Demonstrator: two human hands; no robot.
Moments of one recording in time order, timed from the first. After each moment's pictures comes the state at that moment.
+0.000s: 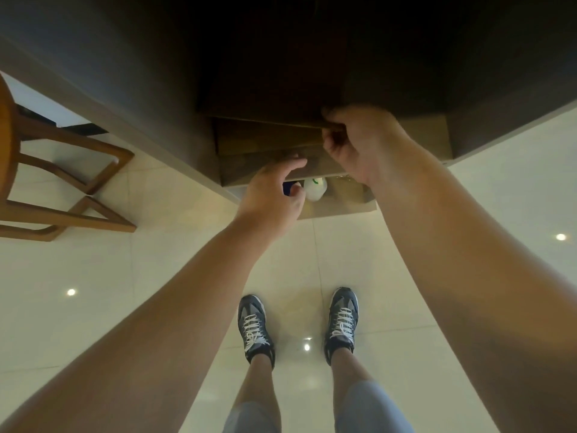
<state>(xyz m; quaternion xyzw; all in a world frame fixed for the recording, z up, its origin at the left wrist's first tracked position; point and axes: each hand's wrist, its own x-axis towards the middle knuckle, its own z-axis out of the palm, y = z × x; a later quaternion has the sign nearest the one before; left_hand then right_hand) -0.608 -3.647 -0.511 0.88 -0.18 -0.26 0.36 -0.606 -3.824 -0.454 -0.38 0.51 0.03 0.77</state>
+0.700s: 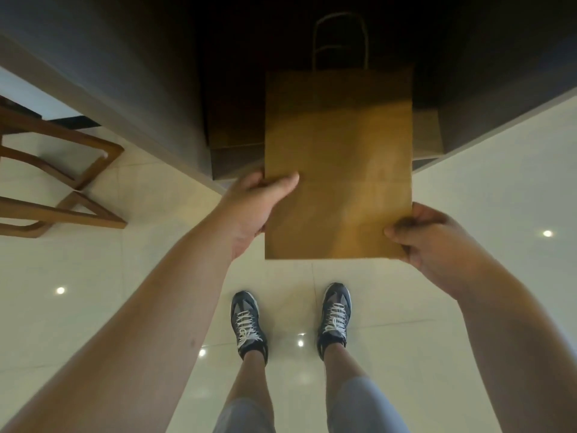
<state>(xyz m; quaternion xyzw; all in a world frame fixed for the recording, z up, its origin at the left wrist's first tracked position) -0.621 -3.634 -0.463 0.72 0.06 -0.45 0.53 -0.790 -3.857 -0.479 -0.53 0.45 0.14 0.71</state>
